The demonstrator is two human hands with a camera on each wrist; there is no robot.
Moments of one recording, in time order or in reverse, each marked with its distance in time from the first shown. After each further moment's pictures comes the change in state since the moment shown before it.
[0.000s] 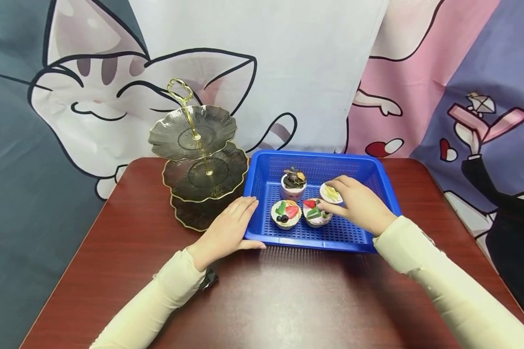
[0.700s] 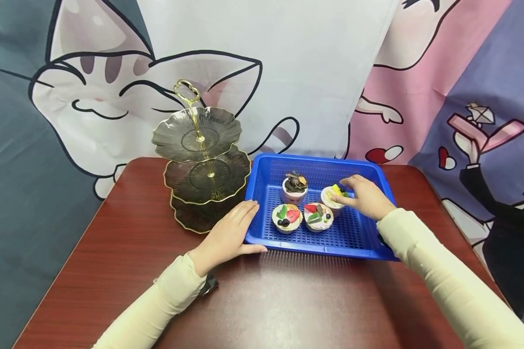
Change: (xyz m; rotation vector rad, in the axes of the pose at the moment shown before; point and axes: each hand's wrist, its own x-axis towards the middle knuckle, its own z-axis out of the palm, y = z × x) left_hand -0.006 0.001 0.004 -0.075 0.040 -0.039; right_hand 0.032 0.060 0.022 0.076 -0.046 0.097
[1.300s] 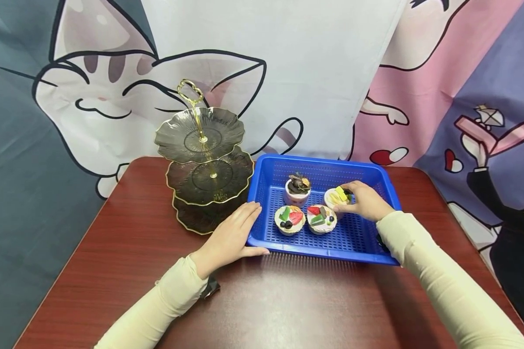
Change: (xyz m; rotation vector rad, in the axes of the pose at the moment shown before) left_hand -0.001 0.000 0.002 -0.008 -0.033 -0.033; right_hand 0.017 0.021 0.022 0.020 -0.071 -0.002
